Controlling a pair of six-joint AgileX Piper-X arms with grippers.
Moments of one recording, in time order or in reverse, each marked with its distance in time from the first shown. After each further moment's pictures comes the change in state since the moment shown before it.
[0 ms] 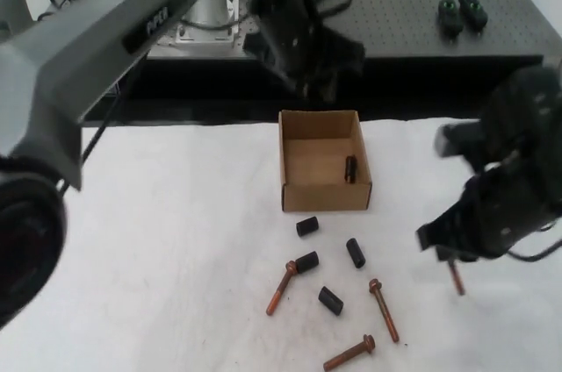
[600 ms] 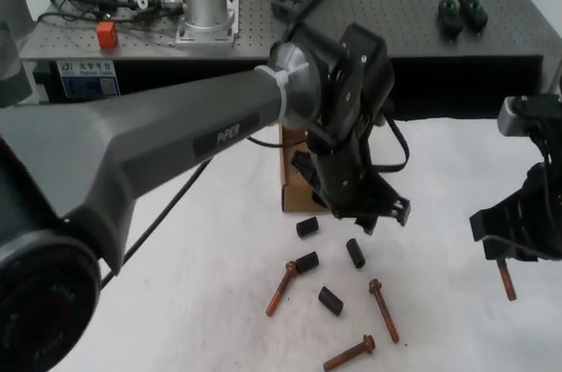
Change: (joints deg) left arm -10.3 1.0 14.1 -7.7 -2.9 -0.1; right arm -3.8 -9.3 0.0 10.2 -0.8 0.0
